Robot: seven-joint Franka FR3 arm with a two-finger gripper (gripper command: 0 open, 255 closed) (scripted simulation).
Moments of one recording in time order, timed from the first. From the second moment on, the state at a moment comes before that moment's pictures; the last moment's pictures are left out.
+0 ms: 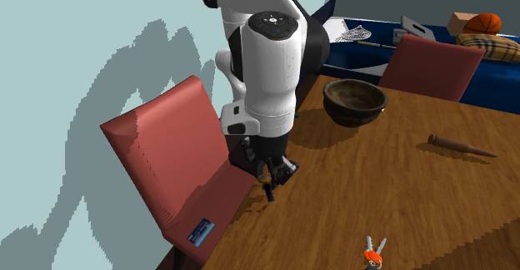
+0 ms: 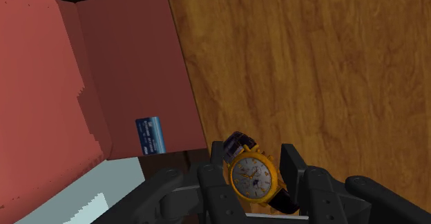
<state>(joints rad) 0.17 0.16 0.56 -1.79 -0.09 1.91 0.93</state>
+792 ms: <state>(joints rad) 0.17 0.14 0.57 -1.71 -0.08 1.82 0.92</state>
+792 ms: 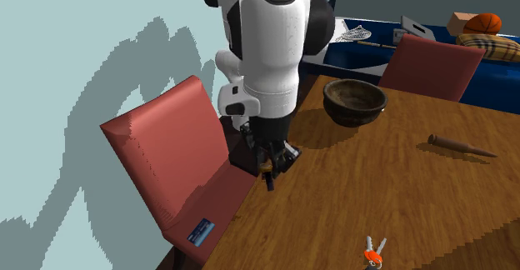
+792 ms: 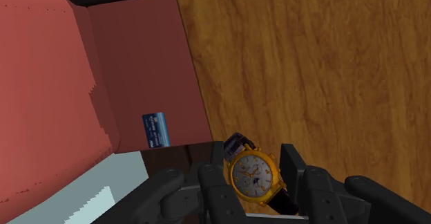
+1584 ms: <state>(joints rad) 0.18 0.15 0.57 -1.53 -0.08 1.65 0.92</state>
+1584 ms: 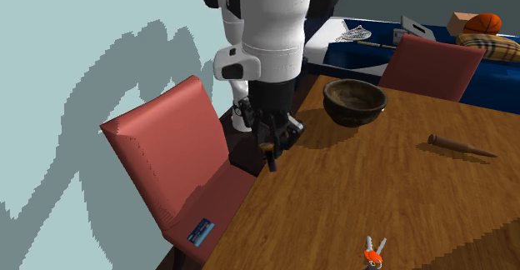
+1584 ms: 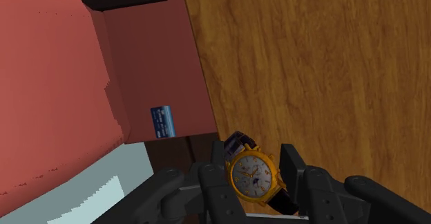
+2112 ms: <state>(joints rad) 0.19 0.18 0.58 -1.39 -0.10 1.53 0.93</state>
